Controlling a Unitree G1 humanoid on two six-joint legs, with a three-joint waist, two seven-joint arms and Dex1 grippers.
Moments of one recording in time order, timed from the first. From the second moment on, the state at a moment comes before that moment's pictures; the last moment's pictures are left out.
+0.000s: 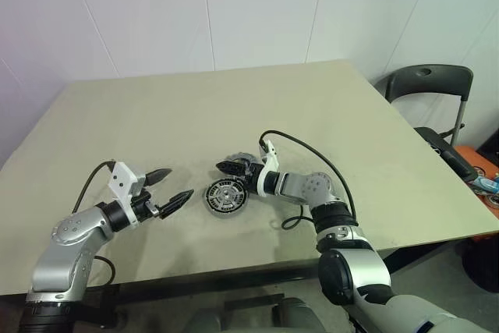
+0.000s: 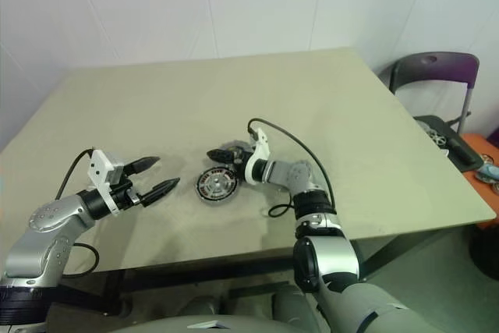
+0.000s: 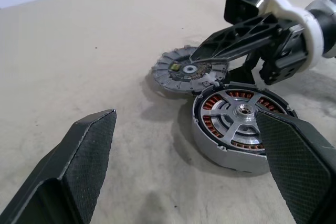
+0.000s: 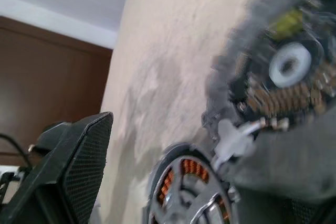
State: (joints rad) left arm 0.01 0.59 0.19 -0.16 -0.47 0.28 -0.84; right arm -0.76 0.06 -0.25 0.68 0.65 0.96 0.41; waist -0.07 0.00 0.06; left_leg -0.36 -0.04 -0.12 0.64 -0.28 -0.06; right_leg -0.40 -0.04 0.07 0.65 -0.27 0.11
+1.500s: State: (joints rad) left arm 0.06 0.61 0.24 -0.17 -0.47 0.29 -0.85; right arm -0.82 -0.28 0.47 0.30 0.29 0.52 1.13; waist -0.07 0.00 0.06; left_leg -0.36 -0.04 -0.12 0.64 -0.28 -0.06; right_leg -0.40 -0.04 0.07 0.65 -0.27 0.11
